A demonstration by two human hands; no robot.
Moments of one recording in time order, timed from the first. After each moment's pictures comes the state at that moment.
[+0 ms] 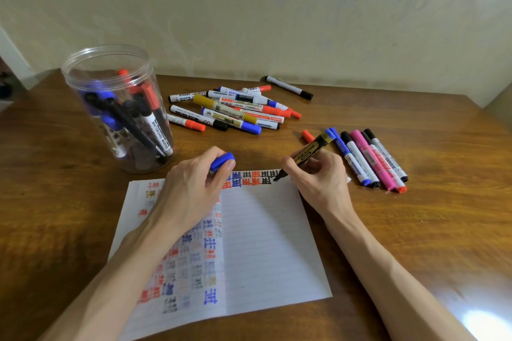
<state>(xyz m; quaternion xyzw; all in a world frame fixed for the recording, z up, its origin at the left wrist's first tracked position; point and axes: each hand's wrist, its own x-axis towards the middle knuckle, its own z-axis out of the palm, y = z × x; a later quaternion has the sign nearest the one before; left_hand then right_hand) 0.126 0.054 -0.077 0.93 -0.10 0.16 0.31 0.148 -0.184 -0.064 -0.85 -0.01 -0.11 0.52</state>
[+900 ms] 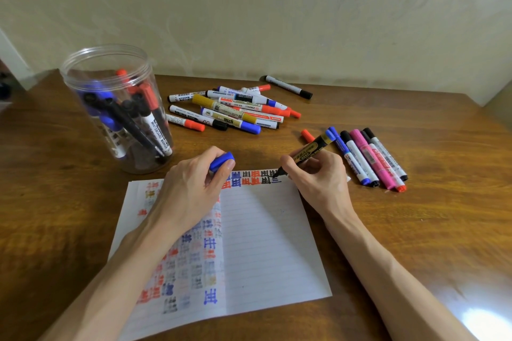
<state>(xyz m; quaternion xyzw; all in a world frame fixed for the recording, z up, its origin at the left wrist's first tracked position) 0.125 0.054 -0.075 0.93 -0.10 0.15 0.31 0.148 -0.183 -0.063 -0.85 0.00 -0.10 0.51</state>
